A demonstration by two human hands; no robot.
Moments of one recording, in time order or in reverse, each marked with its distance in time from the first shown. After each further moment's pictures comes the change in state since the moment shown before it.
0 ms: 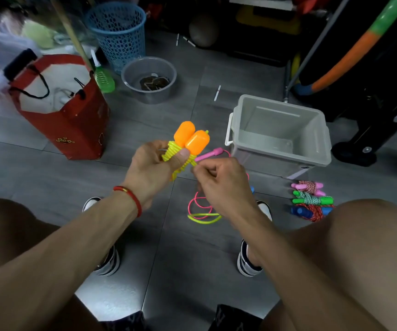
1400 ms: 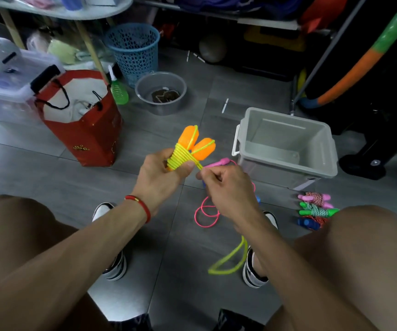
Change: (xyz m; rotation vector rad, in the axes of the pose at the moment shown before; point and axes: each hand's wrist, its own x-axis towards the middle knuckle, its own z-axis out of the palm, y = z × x) left_hand -0.006 -0.003 -0.009 0.051 0.033 0.052; right_hand 0.003 0.003 0.003 -0.009 -0.002 0.036
